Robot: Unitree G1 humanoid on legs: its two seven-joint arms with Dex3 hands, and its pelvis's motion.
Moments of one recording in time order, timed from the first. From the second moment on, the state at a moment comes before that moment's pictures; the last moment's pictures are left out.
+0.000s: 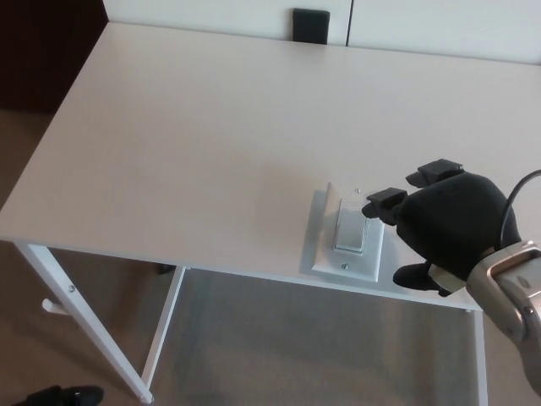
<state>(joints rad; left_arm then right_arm) 0.38 0.44 0.09 0.13 -0.10 0.21 -0.35 -0.28 -0.56 0.50 -0.11 -1.07 0.13 0.22</state>
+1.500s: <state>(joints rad) 0.37 0.45 0.08 0.12 -0.08 0.21 -0.35 -0.24 -0.52 0.58 -0.10 -1.17 0.12 0.20</state>
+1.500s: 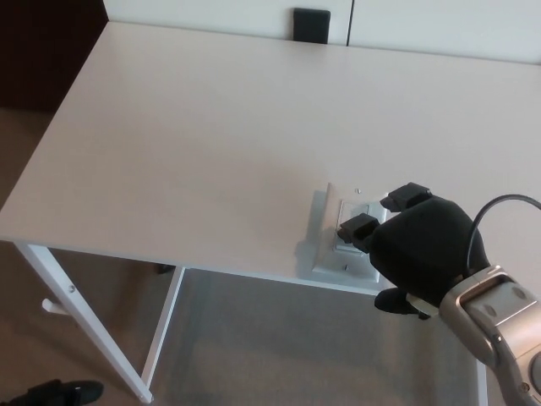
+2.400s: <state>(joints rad) 0.36 0.46 0.08 0.13 -0.08 0.20 -0.36 -0.14 -0.55 0.58 -0.16 -1.19 0.10 0.16</state>
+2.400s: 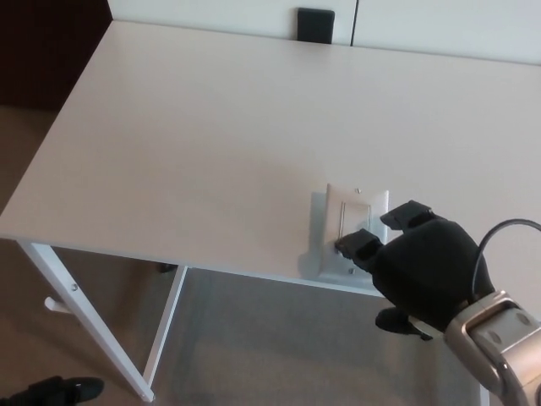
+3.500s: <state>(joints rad) 0.34 0.47 0.08 0.14 -0.08 0.19 -0.37 0.18 -0.66 0.17 -0.62 -0.94 0.00 0.21</state>
